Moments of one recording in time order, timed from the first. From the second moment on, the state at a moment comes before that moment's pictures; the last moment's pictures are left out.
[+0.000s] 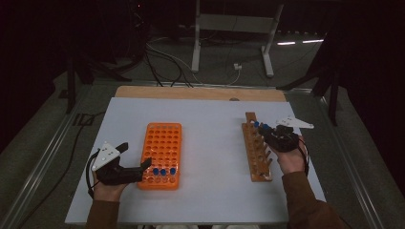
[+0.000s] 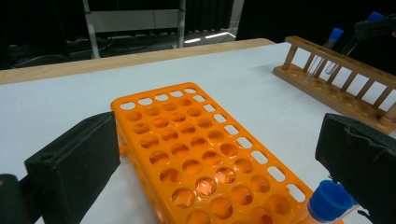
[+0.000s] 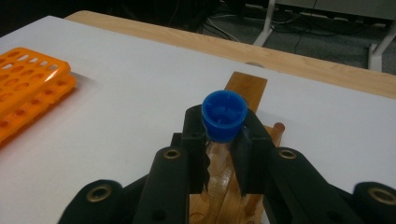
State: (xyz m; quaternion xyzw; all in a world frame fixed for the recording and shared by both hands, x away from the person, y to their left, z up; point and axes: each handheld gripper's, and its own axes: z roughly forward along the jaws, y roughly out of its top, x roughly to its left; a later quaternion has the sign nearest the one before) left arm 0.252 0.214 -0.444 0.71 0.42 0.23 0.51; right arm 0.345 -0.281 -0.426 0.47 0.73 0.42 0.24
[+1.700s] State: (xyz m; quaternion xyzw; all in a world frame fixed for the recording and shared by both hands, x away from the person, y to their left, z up) left arm 0.252 0.202 -0.441 0.72 0.41 0.22 0.52; right arm 0.322 -0.227 -0.386 0.39 0.74 0.50 0.19
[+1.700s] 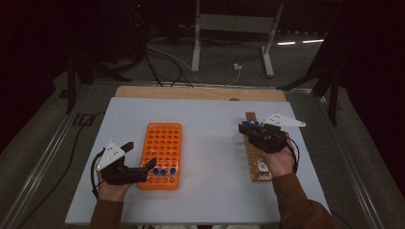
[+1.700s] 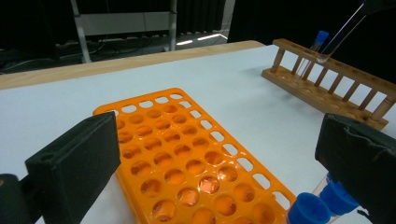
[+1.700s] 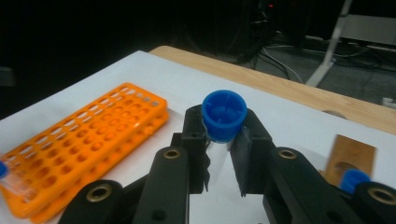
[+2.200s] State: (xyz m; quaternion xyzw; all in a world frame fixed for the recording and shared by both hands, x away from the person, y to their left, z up) left arm 0.257 0.186 -0.431 0.72 0.39 0.22 0.53; right arm 0.319 -0.195 -0.378 0.36 0.76 0.51 0.17
